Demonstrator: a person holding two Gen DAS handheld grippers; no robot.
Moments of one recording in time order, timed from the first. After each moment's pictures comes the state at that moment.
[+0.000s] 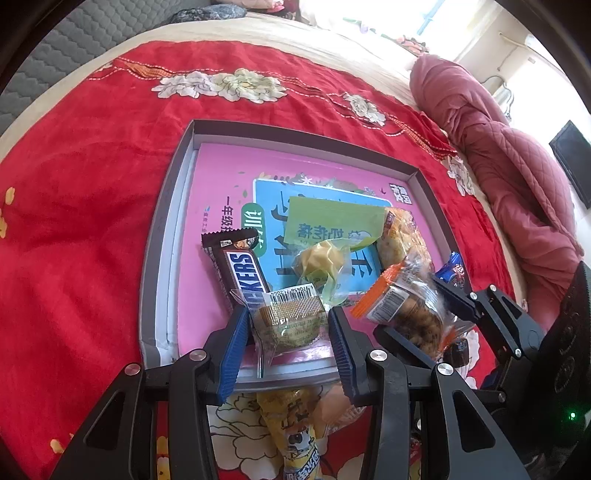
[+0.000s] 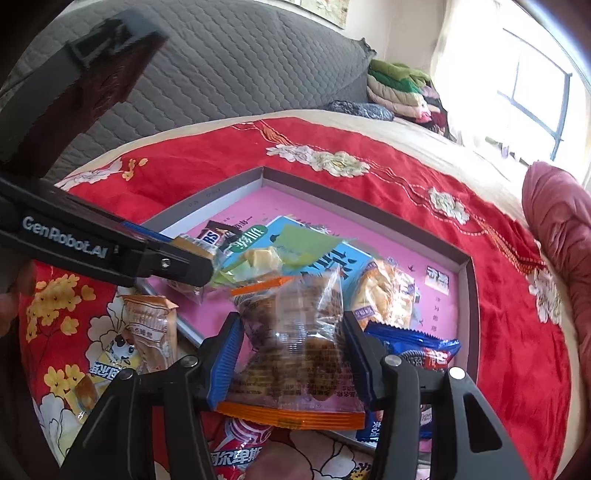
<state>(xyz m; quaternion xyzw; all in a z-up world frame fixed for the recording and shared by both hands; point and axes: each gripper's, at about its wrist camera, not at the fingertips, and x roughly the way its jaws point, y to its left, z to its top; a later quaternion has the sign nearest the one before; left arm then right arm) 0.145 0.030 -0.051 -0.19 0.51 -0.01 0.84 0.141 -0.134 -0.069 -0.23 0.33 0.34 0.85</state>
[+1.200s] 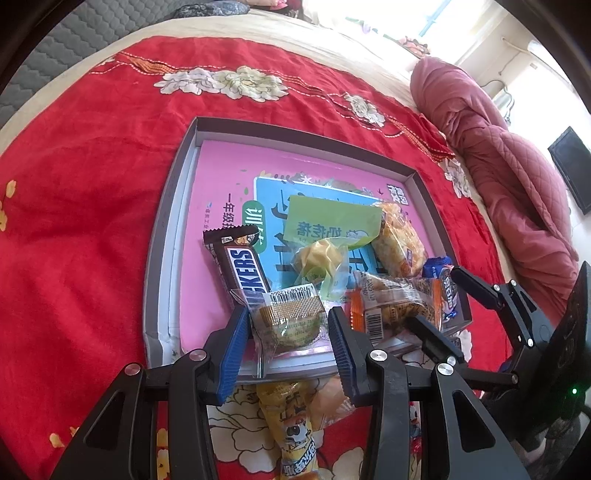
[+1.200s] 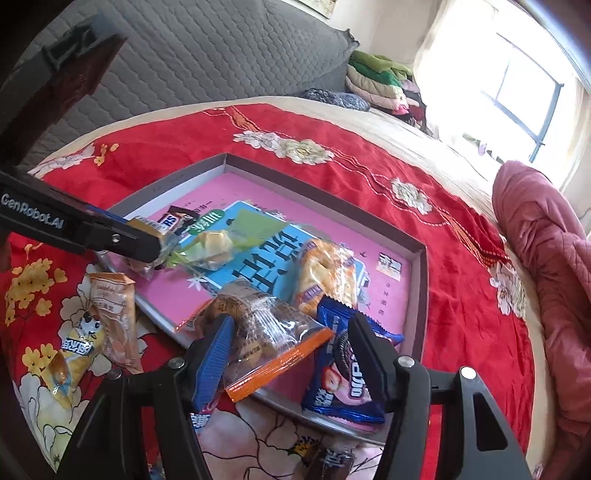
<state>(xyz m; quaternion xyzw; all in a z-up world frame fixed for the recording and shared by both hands) 0.141 0.035 -0.047 -0.20 0.52 -0.02 0.83 0.146 -0.152 -0.056 -0.27 0.34 0.28 0.86</state>
